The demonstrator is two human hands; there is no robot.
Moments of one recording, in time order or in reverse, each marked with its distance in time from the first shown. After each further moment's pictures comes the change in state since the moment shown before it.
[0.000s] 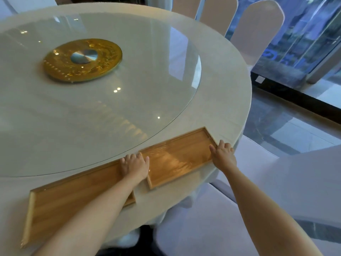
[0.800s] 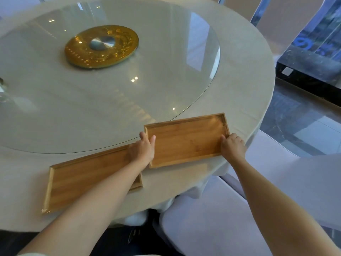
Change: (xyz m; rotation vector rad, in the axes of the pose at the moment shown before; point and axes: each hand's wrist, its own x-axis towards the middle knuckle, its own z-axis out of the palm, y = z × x) left_hand -0.007 0.003 -0.013 -0.287 0.203 -0.094; right_hand 0.014 0.000 0.012 -0.052 0.085 -0.051
